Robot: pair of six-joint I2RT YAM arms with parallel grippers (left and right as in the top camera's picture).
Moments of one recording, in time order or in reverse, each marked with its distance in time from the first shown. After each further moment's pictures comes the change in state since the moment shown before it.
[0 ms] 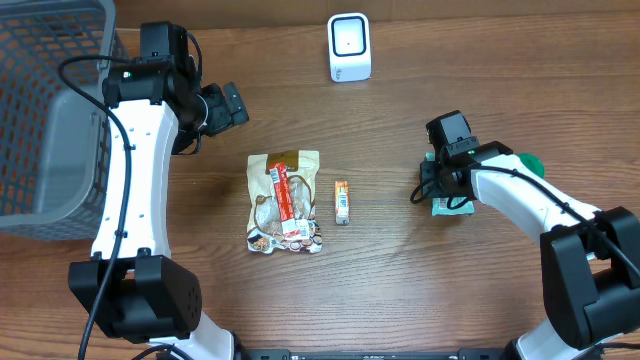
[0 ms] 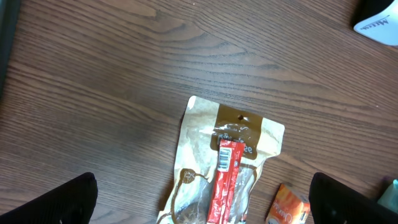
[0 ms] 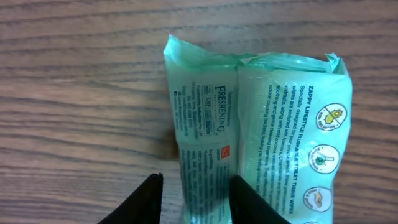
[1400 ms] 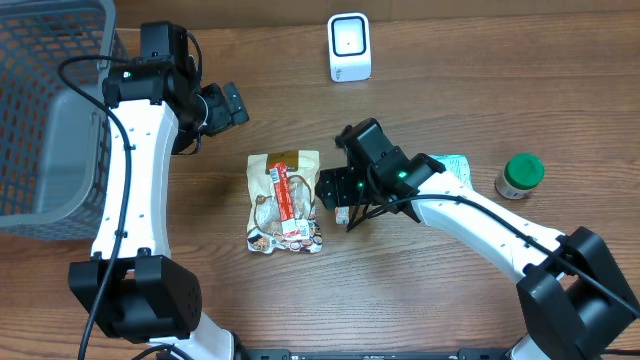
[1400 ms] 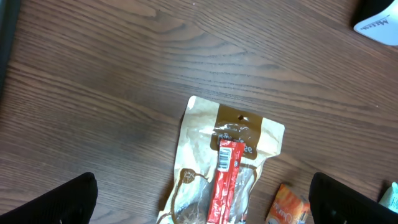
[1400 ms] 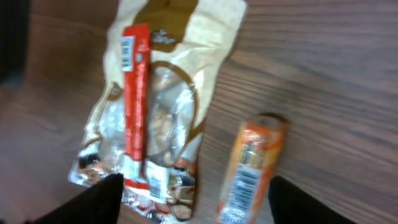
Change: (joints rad) left arm 0.000 0.000 0.000 0.000 0.000 0.000; right arm 0.358 -0.013 0.160 0.115 -0.287 0.267
